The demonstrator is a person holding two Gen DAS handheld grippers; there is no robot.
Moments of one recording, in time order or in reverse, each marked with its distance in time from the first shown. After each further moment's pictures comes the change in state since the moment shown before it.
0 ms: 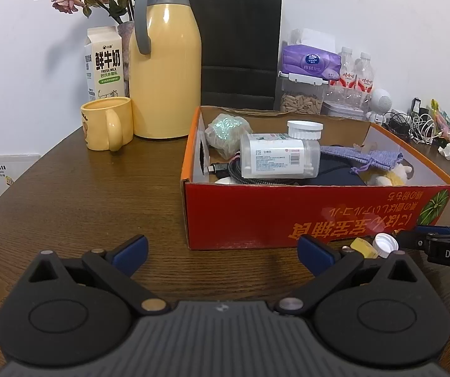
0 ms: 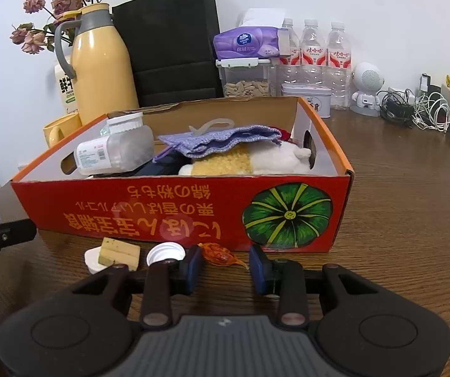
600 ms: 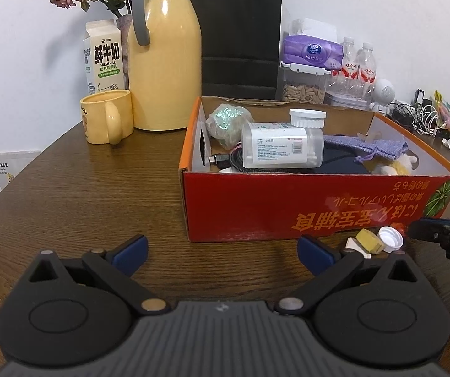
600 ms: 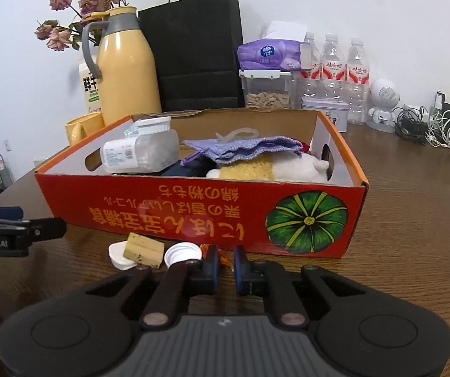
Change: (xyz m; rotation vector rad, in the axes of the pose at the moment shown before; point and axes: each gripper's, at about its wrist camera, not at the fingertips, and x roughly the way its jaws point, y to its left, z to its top) left arm 0.006 -0.002 -0.003 0.013 0.027 0.016; right arm -0.014 0.010 -0.004 -0.061 -0.037 0.047
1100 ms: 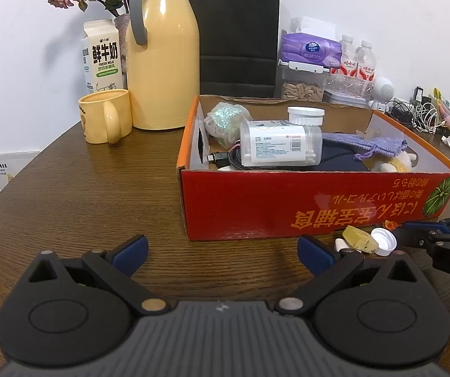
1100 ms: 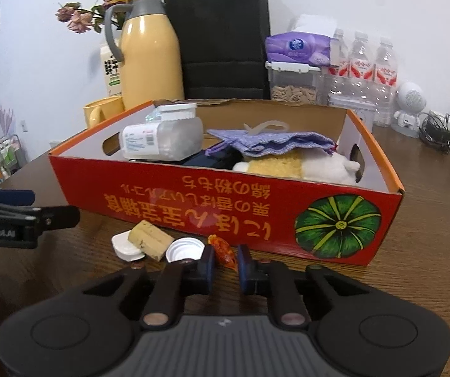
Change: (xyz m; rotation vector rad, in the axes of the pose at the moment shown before) left arm 0.001 0.000 0.000 0.008 0.004 -0.003; right arm 0.012 0.011 0.001 -0.076 0.038 0.066
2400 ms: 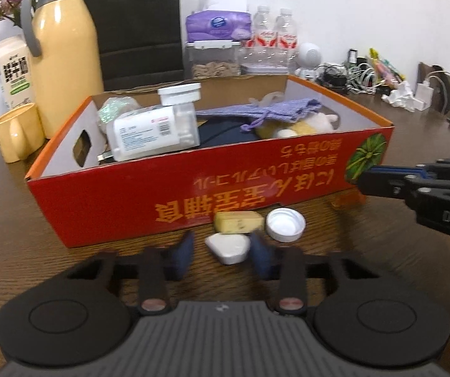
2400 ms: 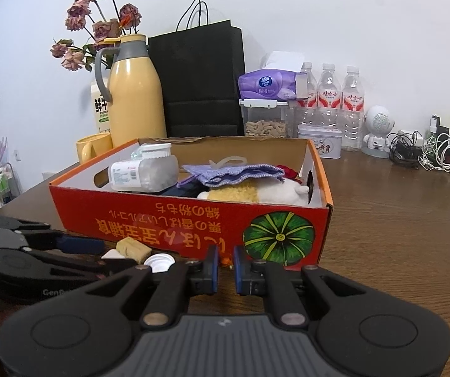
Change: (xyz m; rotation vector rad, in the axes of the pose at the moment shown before) left arm 0.018 -0.079 -0.007 0.166 0.044 -0.196; right arm -0.045 -0.023 -0.010 0.036 -0.138 -0.048
